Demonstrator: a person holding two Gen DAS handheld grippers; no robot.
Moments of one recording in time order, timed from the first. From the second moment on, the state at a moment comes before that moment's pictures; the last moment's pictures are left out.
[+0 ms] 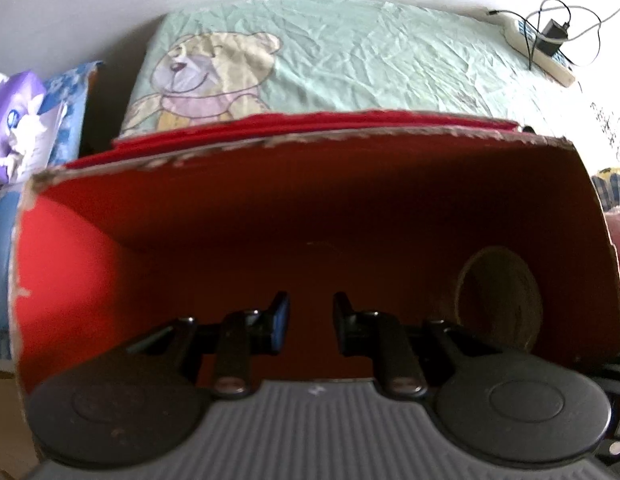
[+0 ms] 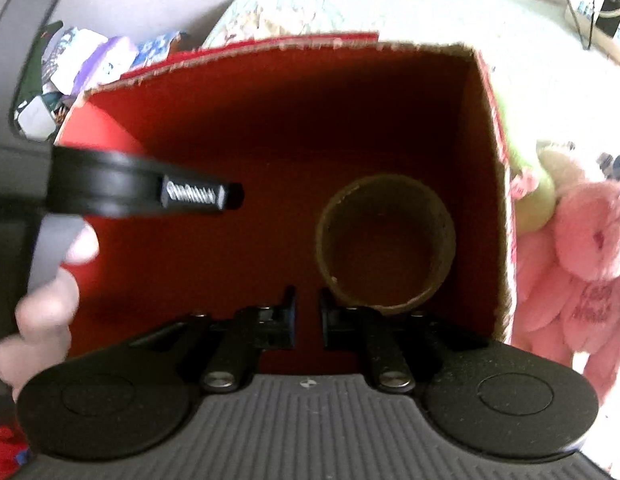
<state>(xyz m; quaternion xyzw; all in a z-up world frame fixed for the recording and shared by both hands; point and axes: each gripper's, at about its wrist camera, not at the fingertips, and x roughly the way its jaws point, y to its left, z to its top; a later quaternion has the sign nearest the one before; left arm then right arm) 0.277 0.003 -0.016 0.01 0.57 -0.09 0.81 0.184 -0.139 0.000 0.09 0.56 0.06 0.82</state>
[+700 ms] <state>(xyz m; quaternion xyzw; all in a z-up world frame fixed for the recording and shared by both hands) 0.271 -0.015 -0.016 0.07 0.56 -0.08 0.82 0.185 -0.135 -0.003 0.04 0.50 0.02 0.87</state>
